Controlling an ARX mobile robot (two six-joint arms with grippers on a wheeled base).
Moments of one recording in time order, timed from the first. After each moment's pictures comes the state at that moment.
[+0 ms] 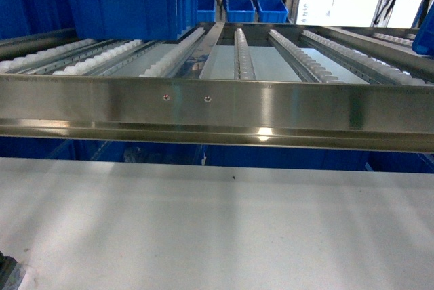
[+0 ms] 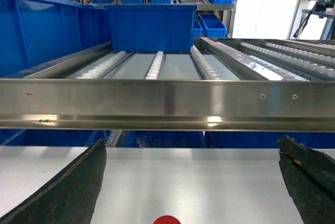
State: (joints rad) left arm 0.00 0.01 0.01 0.00 0.00 -0.01; right arm 0.00 0.01 0.01 0.00 0.00 -0.01
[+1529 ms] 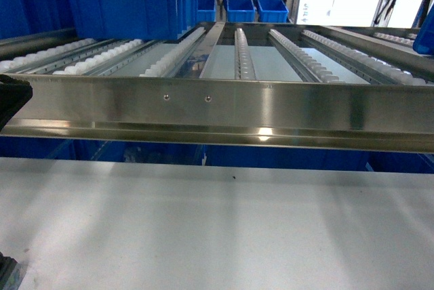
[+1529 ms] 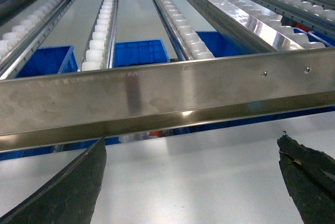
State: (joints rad) left arm 0.02 1.23 0.40 0.56 0.20 0.05; right arm 0.02 1.36 0.34 0.41 -0.03 -0.14
